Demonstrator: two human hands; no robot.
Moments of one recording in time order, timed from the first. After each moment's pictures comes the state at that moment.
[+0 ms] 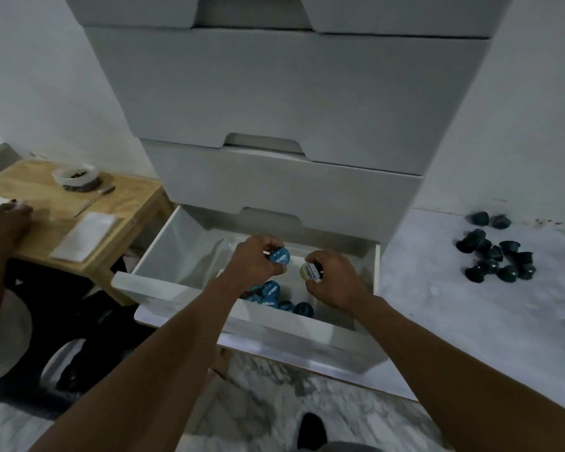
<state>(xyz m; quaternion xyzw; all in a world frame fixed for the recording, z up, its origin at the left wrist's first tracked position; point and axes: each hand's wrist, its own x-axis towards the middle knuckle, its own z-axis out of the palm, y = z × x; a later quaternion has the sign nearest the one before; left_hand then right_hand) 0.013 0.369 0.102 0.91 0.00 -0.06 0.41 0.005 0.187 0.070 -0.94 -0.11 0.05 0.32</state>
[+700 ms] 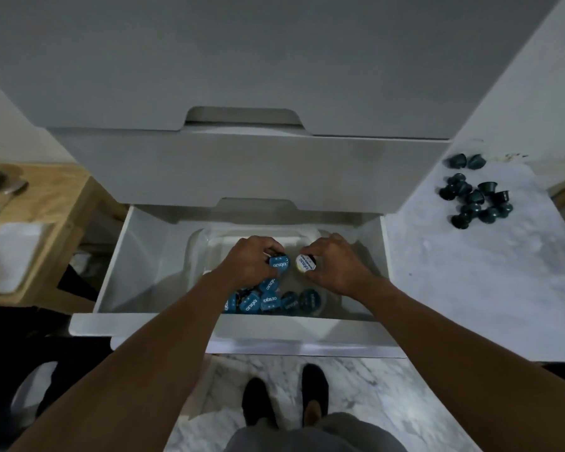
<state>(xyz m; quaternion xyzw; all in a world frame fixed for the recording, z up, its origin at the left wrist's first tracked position) 0.068 0.389 0.046 0.90 -0.10 -0.24 0.35 0.020 0.202 0.065 -0.96 -0.08 0.11 0.22</state>
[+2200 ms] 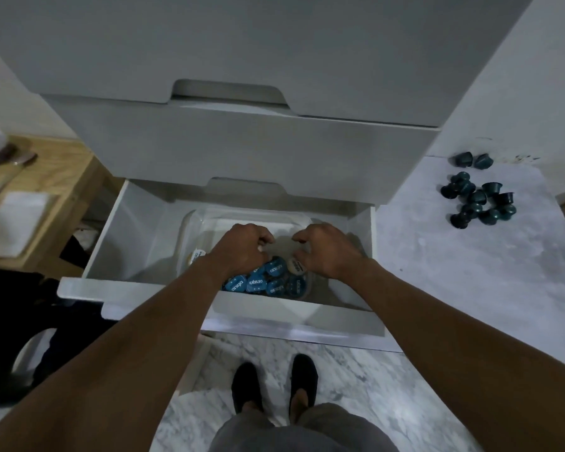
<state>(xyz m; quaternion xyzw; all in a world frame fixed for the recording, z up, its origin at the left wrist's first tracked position) 0.053 0.377 0.048 0.94 -0.11 -0.19 0.27 0.030 0.190 0.061 -0.96 -0.09 0.16 0.19</state>
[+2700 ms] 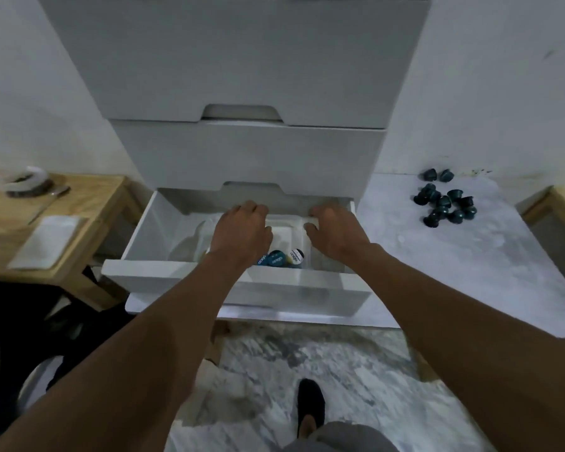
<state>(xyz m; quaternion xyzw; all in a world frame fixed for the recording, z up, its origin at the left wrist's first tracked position) -0.017 0.373 0.120 0.98 -0.16 0.10 0.09 -0.027 0.188 0.117 -0.98 -0.04 -0.03 0.19</state>
